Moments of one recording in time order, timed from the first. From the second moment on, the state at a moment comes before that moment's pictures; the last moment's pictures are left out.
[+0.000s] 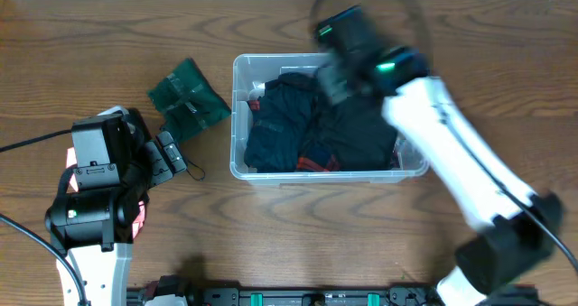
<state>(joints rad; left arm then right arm) 0.11 0.97 1.06 -1.04 -0.04 -0.33 0.47 1.76 1.72 -0.92 0.15 0.02</state>
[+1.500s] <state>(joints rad) 0.23 1.61 1.22 -0.79 0.17 -0.33 0.32 1.46 1.59 -1.12 0.18 0.05</state>
